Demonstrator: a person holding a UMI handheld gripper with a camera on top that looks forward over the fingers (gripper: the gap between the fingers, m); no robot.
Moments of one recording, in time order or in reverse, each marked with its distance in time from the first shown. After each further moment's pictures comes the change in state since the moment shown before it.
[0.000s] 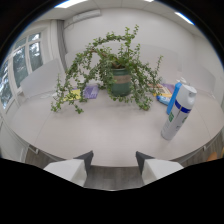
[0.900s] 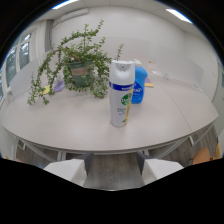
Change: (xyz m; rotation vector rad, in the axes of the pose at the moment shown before) arm 0.181 0.050 -0.032 -0.040 0.145 0.020
